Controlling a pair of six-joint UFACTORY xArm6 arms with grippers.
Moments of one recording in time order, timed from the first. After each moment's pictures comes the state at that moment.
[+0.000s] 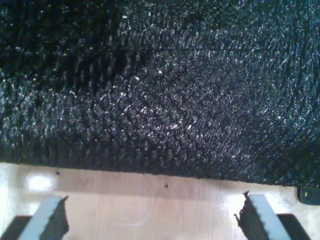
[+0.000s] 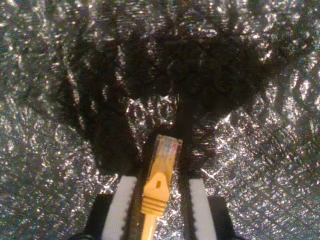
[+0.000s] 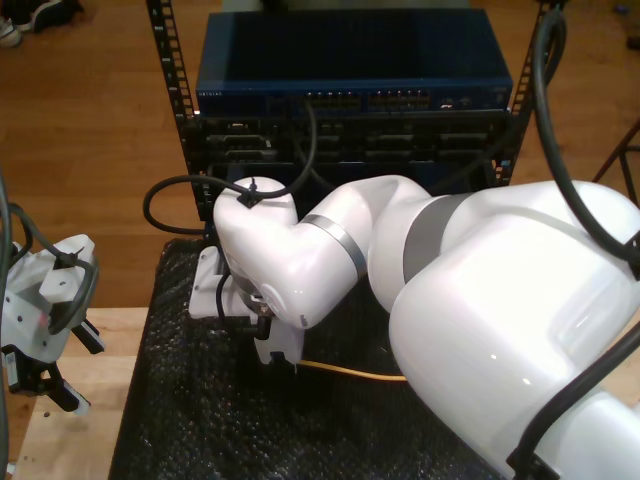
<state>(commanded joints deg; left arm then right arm) 22.8 -12.1 -47.4 -17.2 80.6 -250.9 43.4 19.1 -68.0 -7.5 50.9 -38.8</state>
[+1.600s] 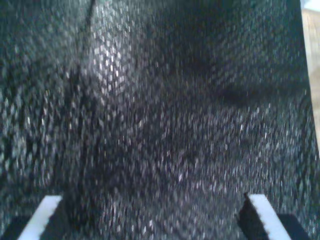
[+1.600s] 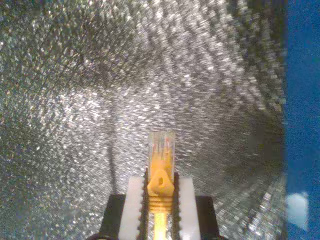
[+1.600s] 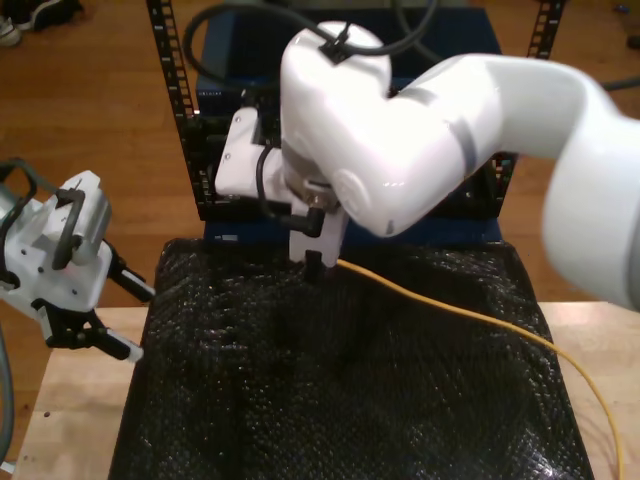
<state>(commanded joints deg) 22.5 -14.0 -51.8 -35.2 91.8 -250.8 37.9 -5.8 -66.4 -7.1 57.7 -38.5</state>
